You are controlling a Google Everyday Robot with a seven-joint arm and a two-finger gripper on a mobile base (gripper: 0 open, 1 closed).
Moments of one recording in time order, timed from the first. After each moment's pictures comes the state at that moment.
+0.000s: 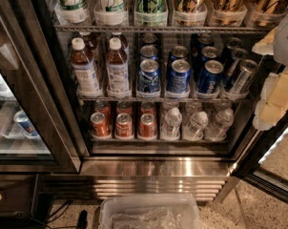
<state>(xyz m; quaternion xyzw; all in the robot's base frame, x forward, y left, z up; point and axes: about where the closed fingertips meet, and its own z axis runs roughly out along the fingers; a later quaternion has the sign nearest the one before) 0.438 -0.217 0.976 -0.60 0.78 -0.03 0.16</state>
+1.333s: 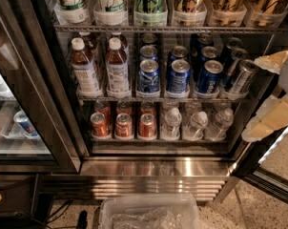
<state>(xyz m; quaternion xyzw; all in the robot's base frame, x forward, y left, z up) 0.443 -0.220 0.941 -0.57 0.77 0.01 0.29</state>
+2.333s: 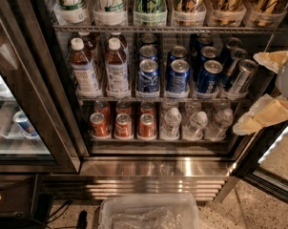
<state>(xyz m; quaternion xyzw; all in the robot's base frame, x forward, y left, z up) 0.460 -0.219 0.942 -0.54 0.75 0.01 0.37</state>
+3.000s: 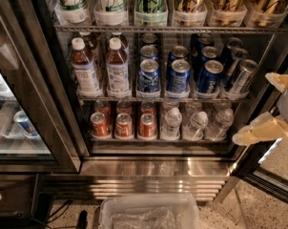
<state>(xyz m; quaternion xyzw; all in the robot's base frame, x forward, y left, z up) 0.461 -0.244 0.898 -0.47 0.79 -0.01 0.39</state>
